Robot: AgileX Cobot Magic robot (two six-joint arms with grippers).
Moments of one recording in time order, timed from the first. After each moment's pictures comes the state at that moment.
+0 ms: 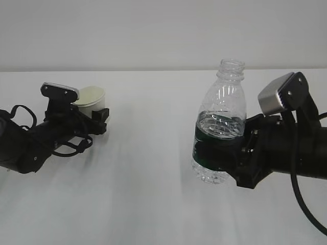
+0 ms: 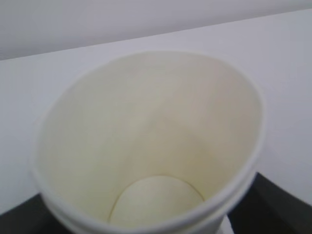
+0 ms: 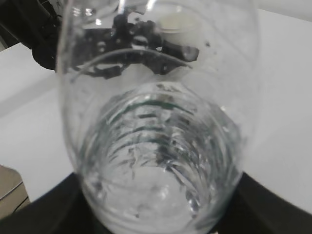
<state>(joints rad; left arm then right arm) -0.27 2.28 -0.95 0.08 -0.97 -0.04 0.29 1.42 -0.49 -1.06 -0.67 0.79</state>
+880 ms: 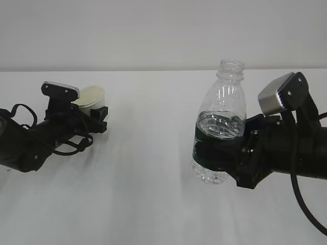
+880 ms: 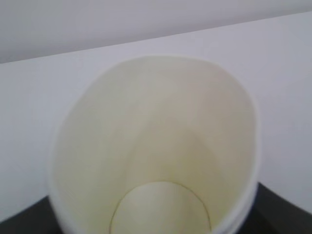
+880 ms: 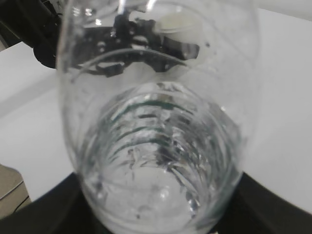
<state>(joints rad) -0.27 2.28 -0.96 0.08 -0.96 -0.04 0.29 1.42 -0.49 -1.06 -0.67 0.80</state>
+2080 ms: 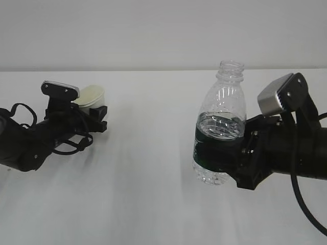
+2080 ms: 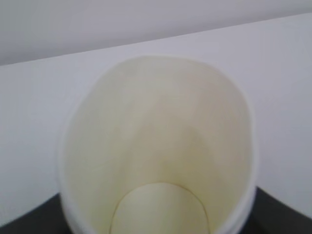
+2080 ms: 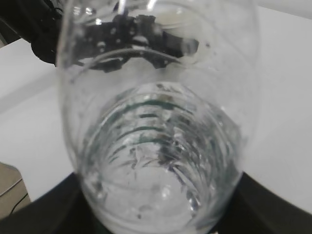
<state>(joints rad) -0.27 2.27 -0.96 0.09 -0.96 -0.04 0.29 1.42 -0.49 -1.07 -0.67 0.80</state>
